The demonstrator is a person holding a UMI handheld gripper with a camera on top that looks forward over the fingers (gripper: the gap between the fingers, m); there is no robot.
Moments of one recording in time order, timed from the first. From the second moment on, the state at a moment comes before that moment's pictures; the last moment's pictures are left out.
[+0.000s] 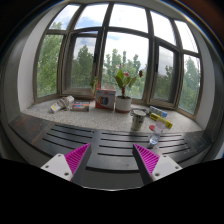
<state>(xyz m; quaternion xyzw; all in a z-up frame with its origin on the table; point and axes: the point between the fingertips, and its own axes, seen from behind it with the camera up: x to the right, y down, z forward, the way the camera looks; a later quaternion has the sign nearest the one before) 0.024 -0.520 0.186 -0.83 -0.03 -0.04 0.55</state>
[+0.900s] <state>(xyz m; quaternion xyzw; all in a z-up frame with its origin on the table) 0.326 -0.271 0.084 -0.79 0.03 -0.07 0.61</state>
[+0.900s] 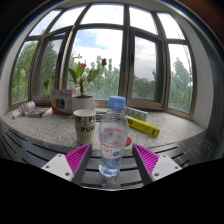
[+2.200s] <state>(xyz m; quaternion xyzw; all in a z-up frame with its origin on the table) 0.361 -0.079 0.351 -0.34 -0.47 -0.72 0.37</state>
